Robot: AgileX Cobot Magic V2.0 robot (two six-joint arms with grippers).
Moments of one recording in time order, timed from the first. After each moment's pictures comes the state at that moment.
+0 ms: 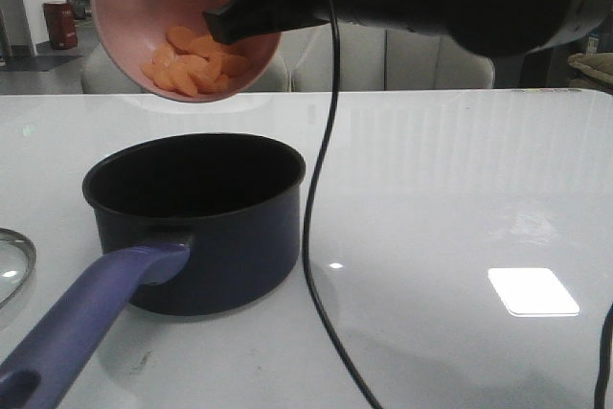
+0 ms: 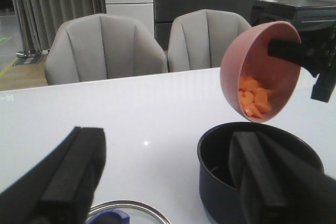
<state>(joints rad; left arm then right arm) -0.22 0.11 -0.27 -0.11 0.26 0.09 0.63 1.80 -0.95 -0.02 -0.93 -0.33</state>
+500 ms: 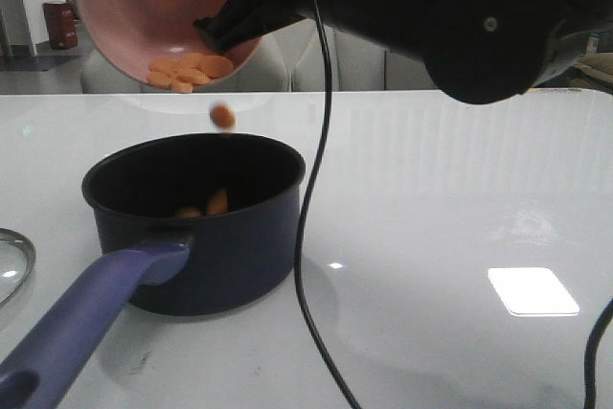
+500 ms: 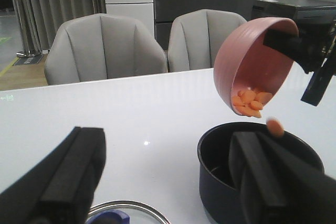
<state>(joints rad) -0.22 0.11 -0.27 -0.11 0.26 0.09 0.63 1.86 -0.97 -0.07 -1.10 -0.48</state>
